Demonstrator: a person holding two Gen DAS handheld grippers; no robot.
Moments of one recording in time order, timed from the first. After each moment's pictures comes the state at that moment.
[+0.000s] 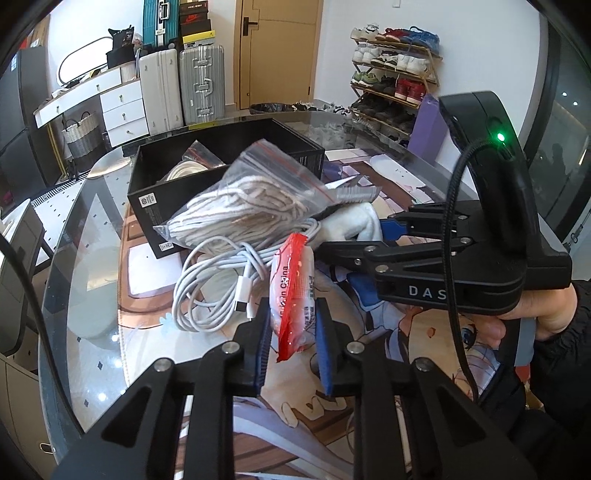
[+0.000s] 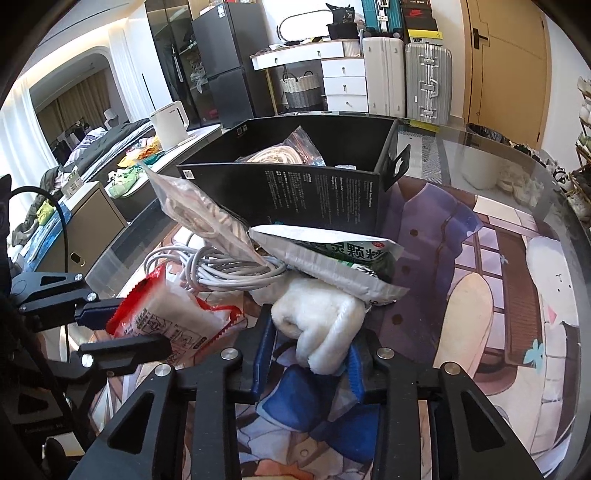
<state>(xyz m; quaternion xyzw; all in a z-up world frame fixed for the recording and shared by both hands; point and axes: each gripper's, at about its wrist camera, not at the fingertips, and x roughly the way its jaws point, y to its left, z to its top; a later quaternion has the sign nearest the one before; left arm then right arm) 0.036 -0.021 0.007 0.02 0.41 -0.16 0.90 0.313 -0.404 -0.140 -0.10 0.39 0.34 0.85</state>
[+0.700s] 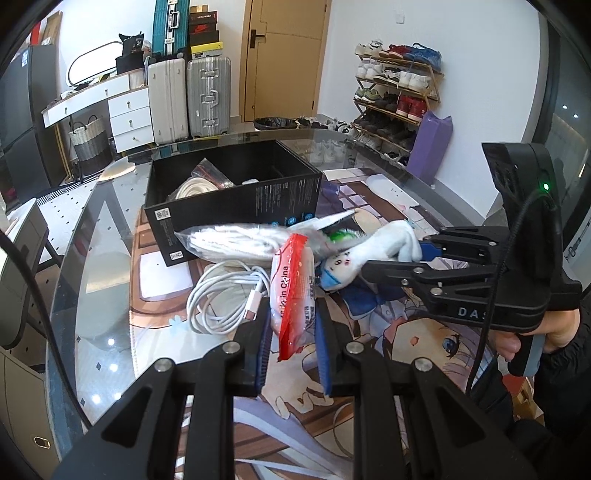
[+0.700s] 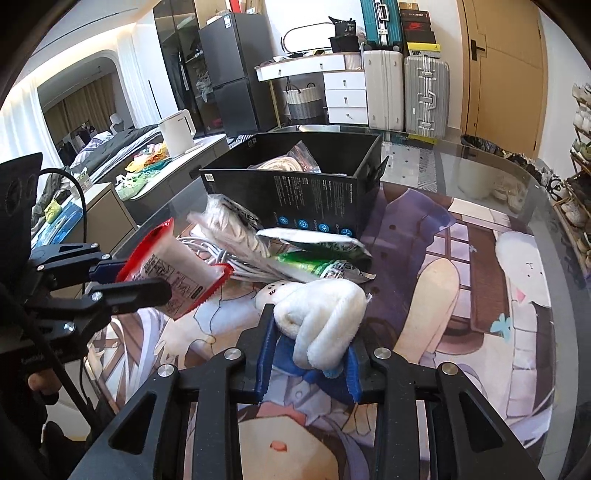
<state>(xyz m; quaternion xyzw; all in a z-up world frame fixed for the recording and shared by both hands) 0.021 -0.016 0.024 0.01 0.38 -0.16 0.91 0.271 -0.442 -0.119 -0.09 0.37 0.35 0.86</state>
